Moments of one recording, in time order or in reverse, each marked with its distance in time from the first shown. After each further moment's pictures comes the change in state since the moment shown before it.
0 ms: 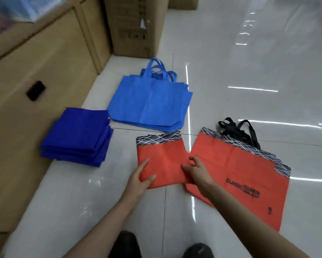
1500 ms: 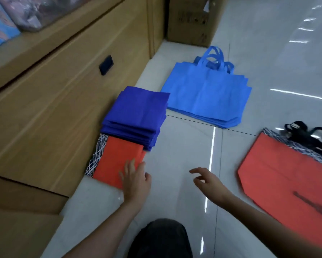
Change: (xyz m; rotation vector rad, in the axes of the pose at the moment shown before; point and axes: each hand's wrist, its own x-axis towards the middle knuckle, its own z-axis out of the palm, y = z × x) left_hand -0.025 -0.082 -0.141 0.941 0.453 -0.181; right_hand -0.002 0.053 0.124 -0.765 -0.306 -0.278
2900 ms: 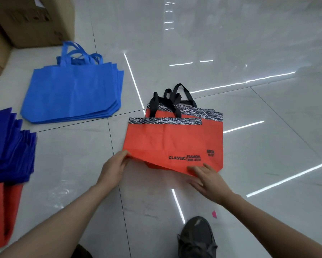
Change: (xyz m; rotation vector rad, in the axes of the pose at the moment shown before) left_hand -0.053 0.209 0.090 -0.329 -0.395 0.857; right_hand -0.203 0.237 -0.111 -0.592 0.568 -0.103
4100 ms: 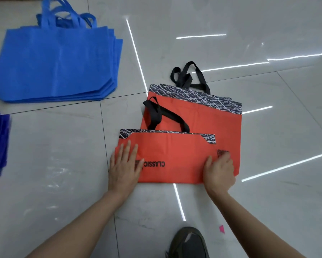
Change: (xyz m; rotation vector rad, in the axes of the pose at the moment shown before) left_hand 0.018 -0.032 0.091 0.566 0.001 -0.096; right_hand 0.064 0.012 0.048 -0.022 0.253 1.159
